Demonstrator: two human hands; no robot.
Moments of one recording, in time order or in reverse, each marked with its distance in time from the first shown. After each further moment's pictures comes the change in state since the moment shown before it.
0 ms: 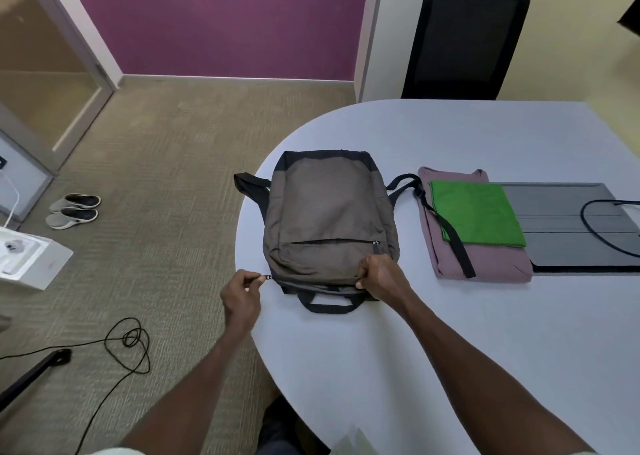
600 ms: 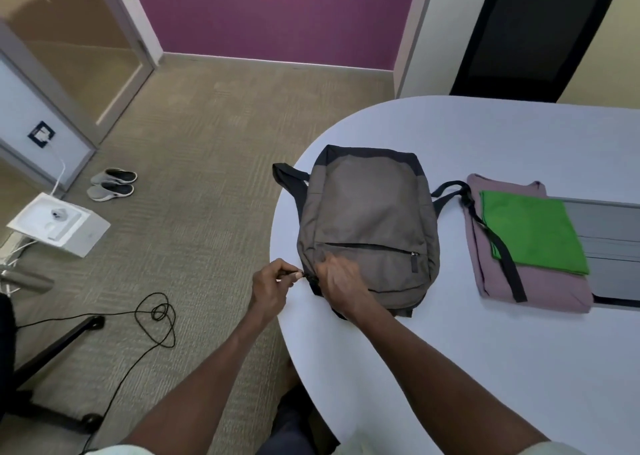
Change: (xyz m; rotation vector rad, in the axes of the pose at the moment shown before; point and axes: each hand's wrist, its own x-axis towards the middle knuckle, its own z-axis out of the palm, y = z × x) left_hand 0.033 -0.002 -0.024 -0.078 -0.257 0.058; right_hand 0.012 -0.142 0.051 -0.453 0.066 -0.501
